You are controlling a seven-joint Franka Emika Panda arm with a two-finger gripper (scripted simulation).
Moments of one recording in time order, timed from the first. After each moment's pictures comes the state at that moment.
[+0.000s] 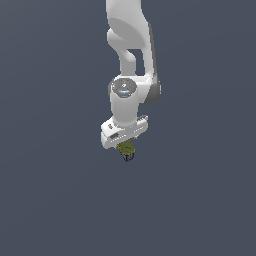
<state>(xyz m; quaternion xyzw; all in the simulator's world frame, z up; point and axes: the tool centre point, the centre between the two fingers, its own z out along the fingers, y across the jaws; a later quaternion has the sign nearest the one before) -0.011 -0.011 0.112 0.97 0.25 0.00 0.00</state>
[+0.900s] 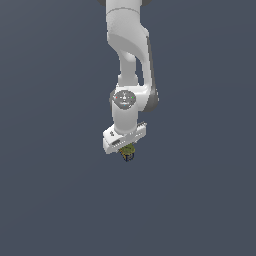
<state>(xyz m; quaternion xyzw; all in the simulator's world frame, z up) -0.013 -0.010 0.068 0.97 0.26 0.00 0.00</state>
